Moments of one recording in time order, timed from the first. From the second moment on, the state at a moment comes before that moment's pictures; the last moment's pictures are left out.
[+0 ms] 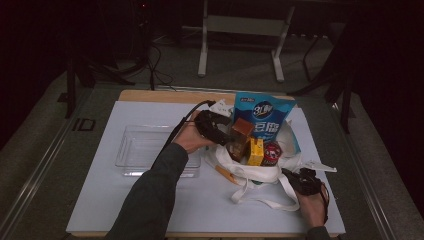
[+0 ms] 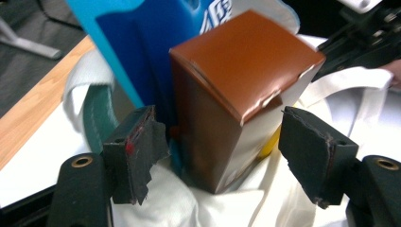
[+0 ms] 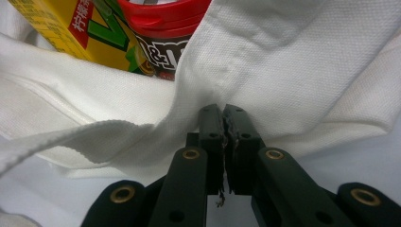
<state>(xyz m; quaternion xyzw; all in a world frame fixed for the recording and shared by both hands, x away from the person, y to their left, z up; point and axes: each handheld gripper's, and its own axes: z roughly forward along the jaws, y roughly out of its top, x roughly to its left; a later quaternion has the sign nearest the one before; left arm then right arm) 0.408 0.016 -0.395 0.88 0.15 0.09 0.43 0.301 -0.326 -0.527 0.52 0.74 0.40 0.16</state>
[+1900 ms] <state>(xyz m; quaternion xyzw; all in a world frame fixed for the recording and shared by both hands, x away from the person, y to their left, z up) 0.394 -0.029 -0.391 0.86 0.25 0.11 0.43 0.302 -0.328 -0.528 0.52 0.74 0.41 0.16</state>
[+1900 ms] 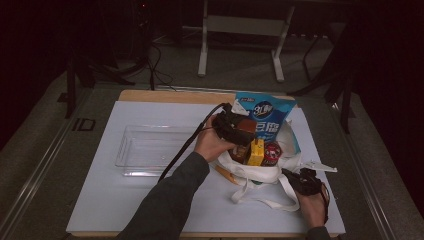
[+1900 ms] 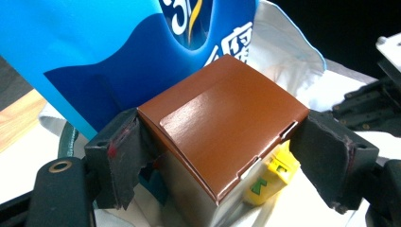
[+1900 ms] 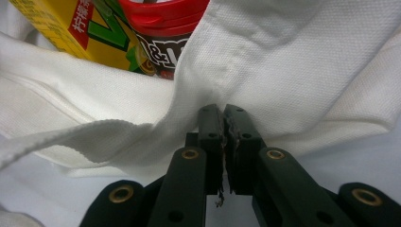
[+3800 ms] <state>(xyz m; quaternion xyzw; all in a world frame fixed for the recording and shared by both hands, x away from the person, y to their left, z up) 0.414 -0.023 -0.399 0.86 0.19 0.06 0.46 0.303 -0.332 -0.530 0.52 0.73 0.42 0.15</state>
